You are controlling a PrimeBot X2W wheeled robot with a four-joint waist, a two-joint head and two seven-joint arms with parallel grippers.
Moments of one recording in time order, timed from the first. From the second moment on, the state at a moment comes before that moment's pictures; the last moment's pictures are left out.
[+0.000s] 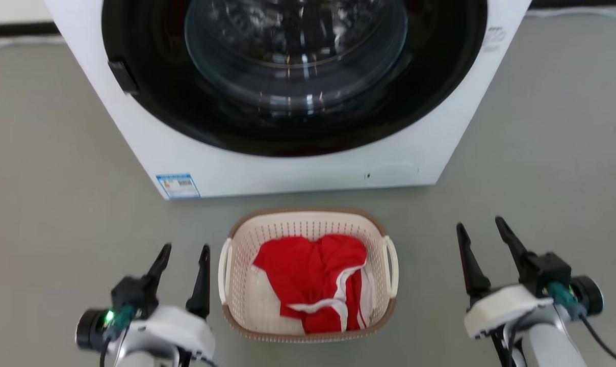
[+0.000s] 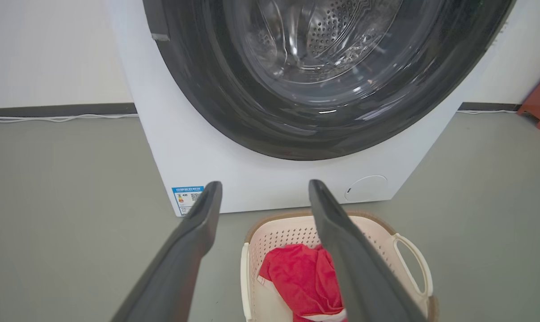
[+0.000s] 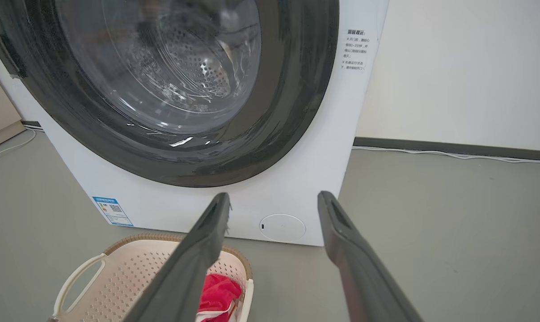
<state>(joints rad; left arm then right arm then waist) -0.12 0.04 -0.01 0.37 -0.10 -0.10 -0.26 -0.19 -0.05 -0.06 0.42 -0.04 0.12 -0.25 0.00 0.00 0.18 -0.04</state>
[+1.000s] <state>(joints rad) -0.71 0.04 -0.15 0.94 -0.11 -0.09 -0.25 -0.65 -0.06 0.05 0.86 -0.01 0.12 -0.25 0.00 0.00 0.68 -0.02</state>
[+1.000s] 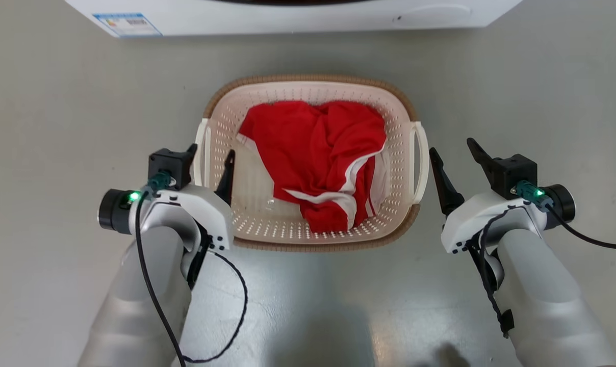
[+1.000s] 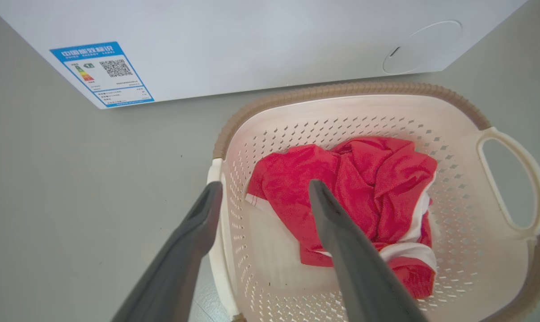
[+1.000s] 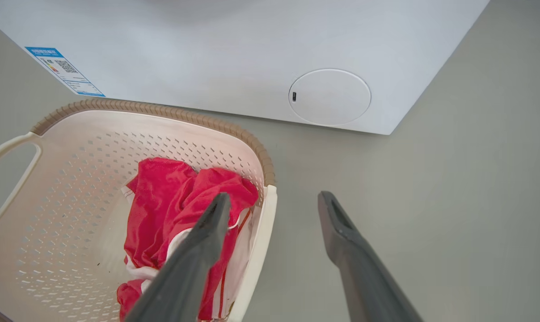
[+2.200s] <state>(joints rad) -0.89 0.06 -0.17 1.03 -0.11 -0.07 -0.26 -0.74 -0.06 0.07 0.88 0.02 0.12 -0.25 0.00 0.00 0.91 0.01</state>
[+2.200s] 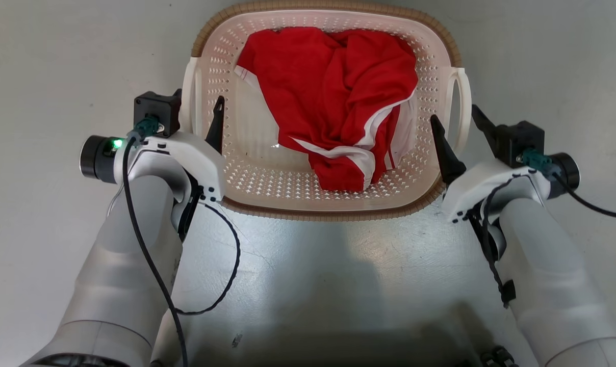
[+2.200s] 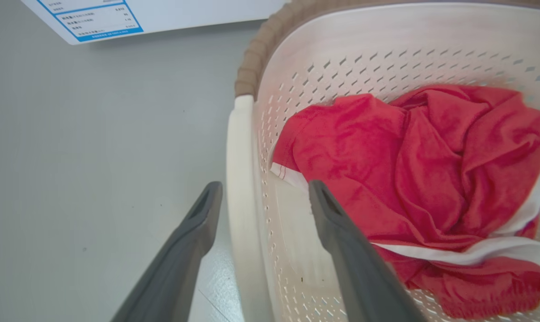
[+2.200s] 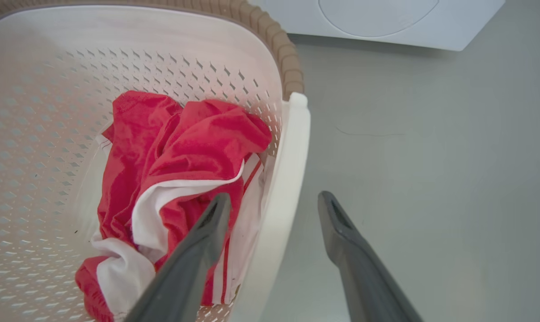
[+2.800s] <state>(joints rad) -0.93 0.04 -0.20 1.08 -0.11 -0.07 -0.26 -0.79 -0.06 0.13 0.92 0.10 0.12 -0.25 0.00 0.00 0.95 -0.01</state>
